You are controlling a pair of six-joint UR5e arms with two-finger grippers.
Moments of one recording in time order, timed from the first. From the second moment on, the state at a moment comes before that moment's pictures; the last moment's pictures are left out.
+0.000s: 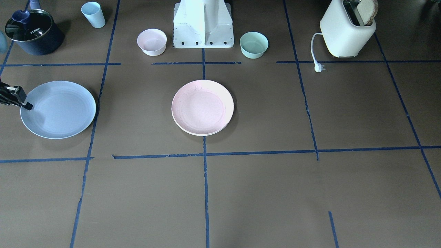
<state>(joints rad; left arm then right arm) -1.69 -1.25 -1.84 -1.55 -2.43 0.27 1.07 -1.71 1.57 -0.54 2.36 1.06</state>
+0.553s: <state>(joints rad) -1.69 -1.25 -1.84 -1.55 -2.43 0.26 0.91 -1.42 1.62 -0.60 2.31 1.40</state>
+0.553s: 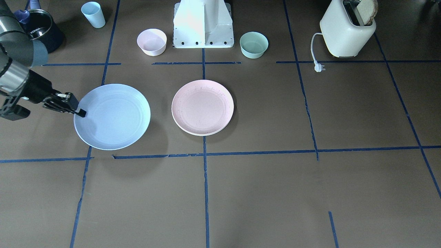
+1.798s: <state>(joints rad) -1.69 -1.26 -1.84 -1.55 -2.42 0.25 0.57 -1.13 1.68 -0.96 1.96 1.51</state>
